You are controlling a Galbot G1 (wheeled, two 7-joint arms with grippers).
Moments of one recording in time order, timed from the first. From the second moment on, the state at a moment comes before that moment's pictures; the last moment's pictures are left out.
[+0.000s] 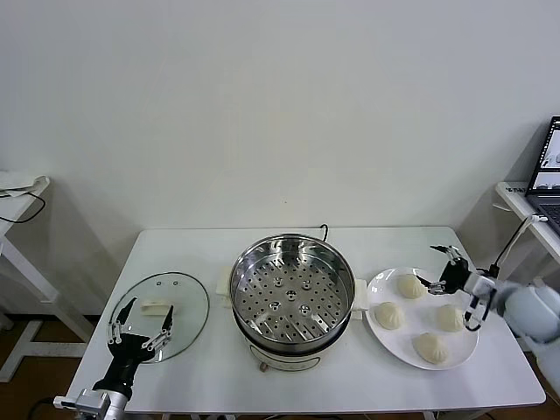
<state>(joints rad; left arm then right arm) 1.64 -1.45 -0.79 -2.02 -0.03 -0.09 0.24 -0.72 0.54 0.11 1.45 -0.13 -0.08 -0.72</state>
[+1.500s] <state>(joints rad) 1.66 -1.48 -0.82 -2.01 -0.03 -0.10 0.25 -0.14 0.77 -0.52 0.98 -0.31 -0.08 -1.12</state>
